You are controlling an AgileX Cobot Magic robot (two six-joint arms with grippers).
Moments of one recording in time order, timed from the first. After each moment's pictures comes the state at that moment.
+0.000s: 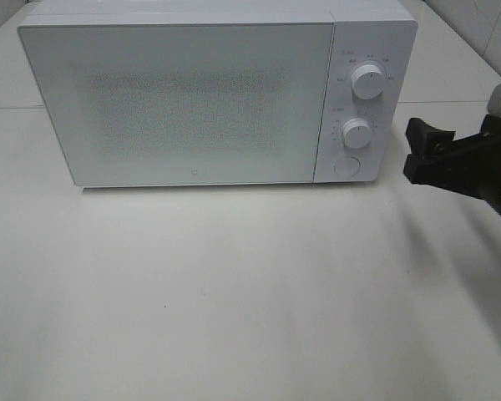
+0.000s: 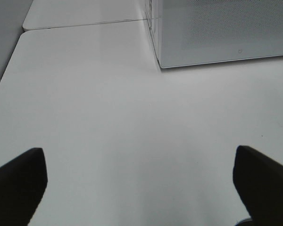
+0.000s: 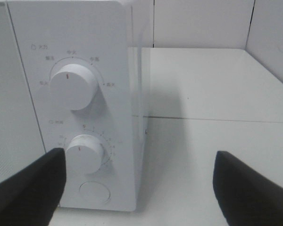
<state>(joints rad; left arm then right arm) -0.02 0.00 -0.51 -0.04 1.06 0.14 0.37 1.60 -0.26 0.20 -1.20 -0.06</state>
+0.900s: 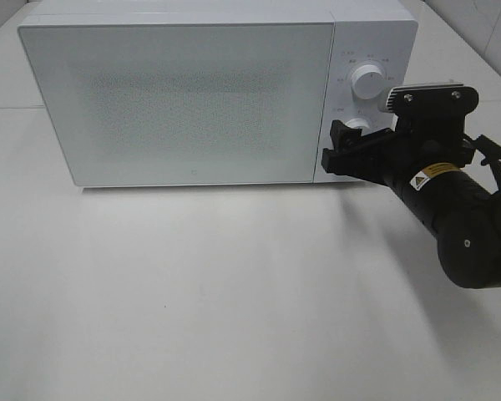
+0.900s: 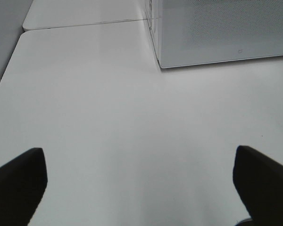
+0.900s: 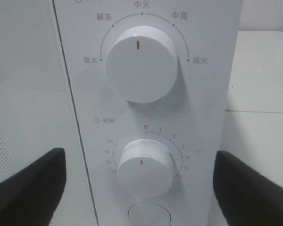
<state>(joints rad) -0.02 0.00 -0.51 -0.04 1.06 0.14 0.51 1.92 -0.55 0.31 -1.20 -0.06</state>
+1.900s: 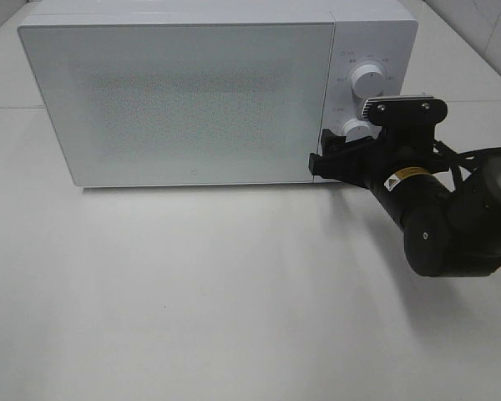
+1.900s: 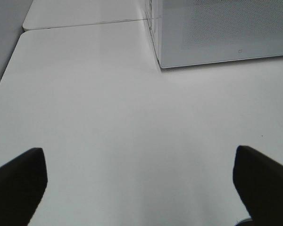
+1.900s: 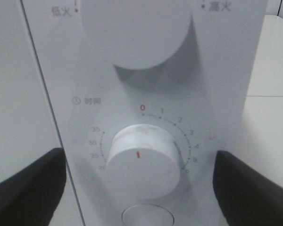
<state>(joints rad) -0.02 0.00 -0.51 -0.04 1.06 0.14 0.51 2.06 -0.66 0.36 -1.20 -0.06</state>
